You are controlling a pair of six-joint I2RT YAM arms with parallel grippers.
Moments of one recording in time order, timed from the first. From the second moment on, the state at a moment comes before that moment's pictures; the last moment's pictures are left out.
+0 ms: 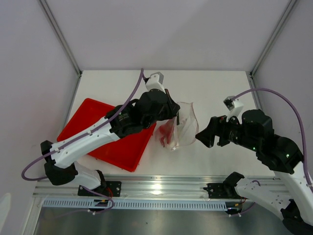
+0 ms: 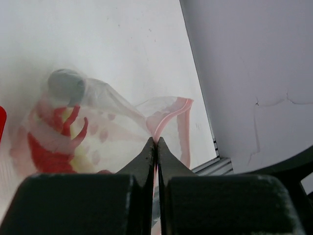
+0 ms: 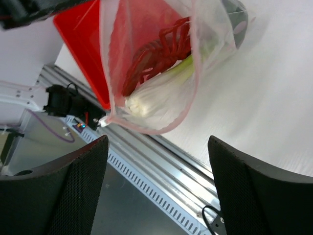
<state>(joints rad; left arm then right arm) -1.10 1.42 1.63 -0.65 -0.45 -0.92 0.70 0.79 1.32 -1.01 -0.10 0.46</state>
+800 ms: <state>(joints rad) -1.13 1.57 1.81 -0.67 -0.43 -0.92 0.77 0.75 1.14 -0.98 -0.12 0.62</state>
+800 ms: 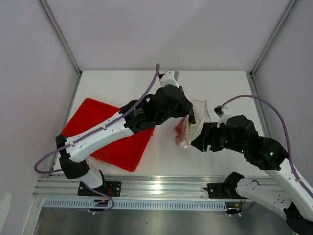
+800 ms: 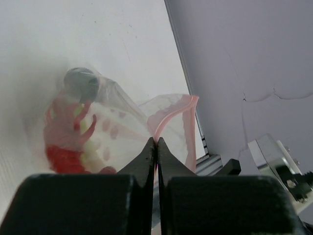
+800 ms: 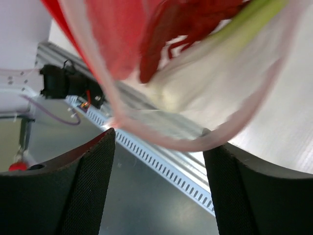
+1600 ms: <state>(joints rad) -1.15 1.62 1.86 -0.70 -0.41 -0.92 0.83 0.63 1.09 -0.84 -0.14 0.68</state>
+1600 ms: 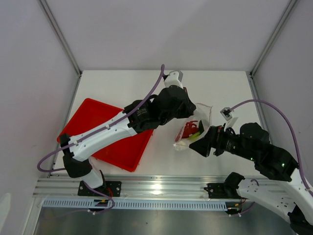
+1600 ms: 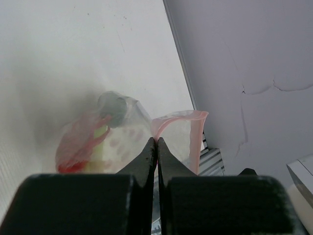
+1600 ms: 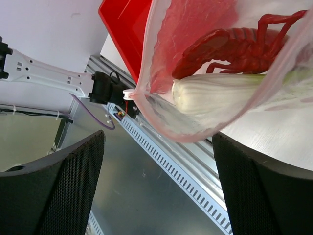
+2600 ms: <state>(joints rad) -1.16 1.63 1.86 -0.66 -0.31 -0.92 0.84 0.86 1.18 -0.87 0.10 0.78</state>
